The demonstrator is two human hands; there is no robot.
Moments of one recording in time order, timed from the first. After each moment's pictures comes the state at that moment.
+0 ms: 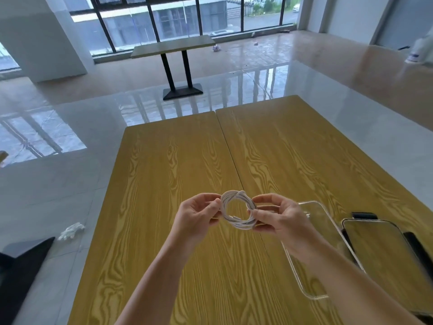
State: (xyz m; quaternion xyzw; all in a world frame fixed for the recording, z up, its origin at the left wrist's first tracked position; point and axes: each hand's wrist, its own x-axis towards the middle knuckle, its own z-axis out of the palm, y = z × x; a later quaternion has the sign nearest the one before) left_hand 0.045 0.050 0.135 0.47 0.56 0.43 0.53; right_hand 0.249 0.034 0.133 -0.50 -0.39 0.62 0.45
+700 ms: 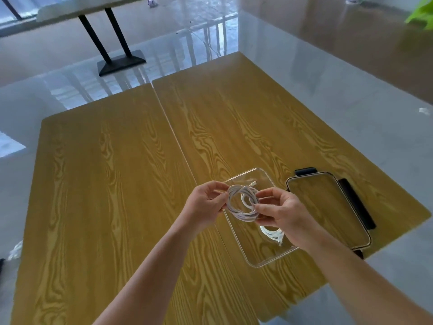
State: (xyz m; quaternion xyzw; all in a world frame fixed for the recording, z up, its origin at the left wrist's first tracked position) left_hand 0.200 0.083 0.074 0.58 0.54 0.22 0.57; right_hand 0.389 0.007 0.065 -0.60 -0.26 0.61 0.45
